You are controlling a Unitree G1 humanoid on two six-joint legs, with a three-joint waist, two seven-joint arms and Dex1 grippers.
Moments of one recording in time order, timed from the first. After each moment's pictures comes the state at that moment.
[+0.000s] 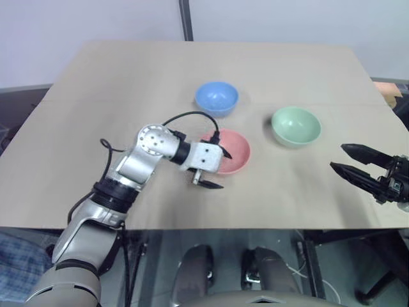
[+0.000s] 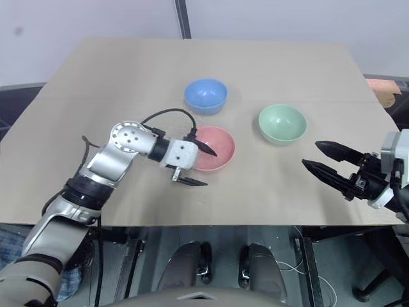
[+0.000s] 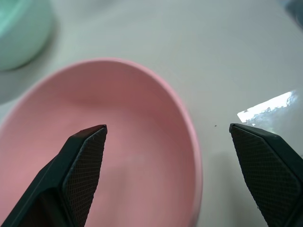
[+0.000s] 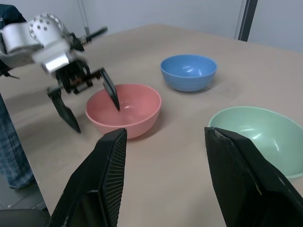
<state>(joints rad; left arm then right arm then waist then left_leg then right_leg) -0.71 0.67 -0.32 0.09 -0.06 0.02 -1.41 0.17 -0.82 -0.60 -0.56 0.92 0.56 0.90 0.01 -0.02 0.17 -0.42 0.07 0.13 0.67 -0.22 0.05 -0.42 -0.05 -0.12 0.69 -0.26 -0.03</state>
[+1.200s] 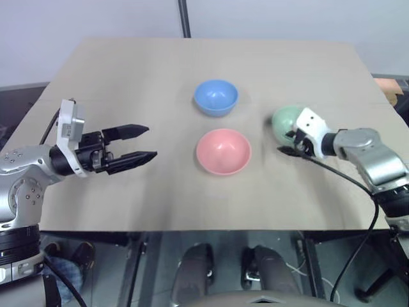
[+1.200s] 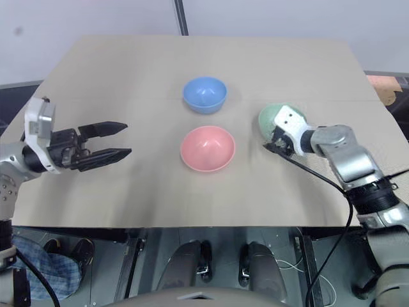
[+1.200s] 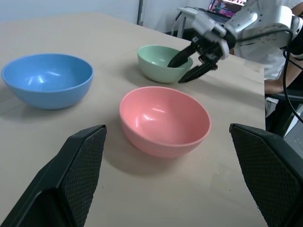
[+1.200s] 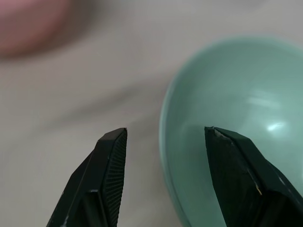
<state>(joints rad) -0.26 0.90 0.39 -0.07 -0.73 0.59 -1.30 -0.68 -0.75 0.36 0.11 0.10 0.61 0.80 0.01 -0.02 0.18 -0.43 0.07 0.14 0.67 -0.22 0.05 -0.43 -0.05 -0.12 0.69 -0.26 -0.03</state>
